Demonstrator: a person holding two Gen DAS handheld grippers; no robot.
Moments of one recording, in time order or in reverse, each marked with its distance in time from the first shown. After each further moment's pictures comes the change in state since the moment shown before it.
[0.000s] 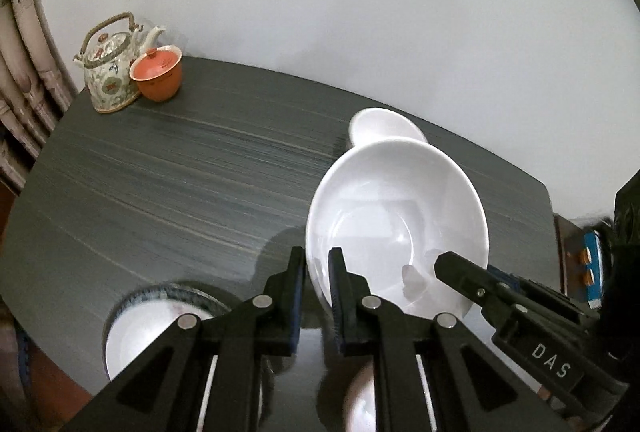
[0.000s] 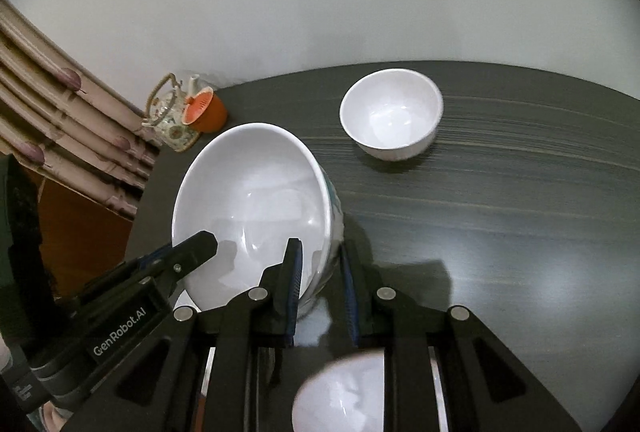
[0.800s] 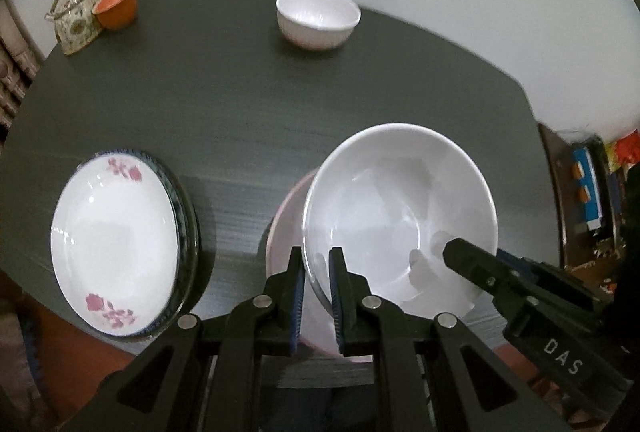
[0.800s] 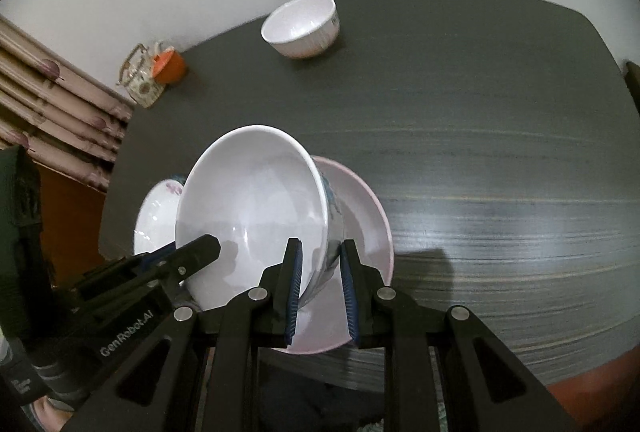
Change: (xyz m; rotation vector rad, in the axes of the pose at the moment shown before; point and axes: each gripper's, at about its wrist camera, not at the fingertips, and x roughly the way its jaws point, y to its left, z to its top) left arm 0.014 -0.052 -0.126 0.100 0.206 -0.018; right arm -0.043 -0.056 -0.124 0.095 0.090 -0.086
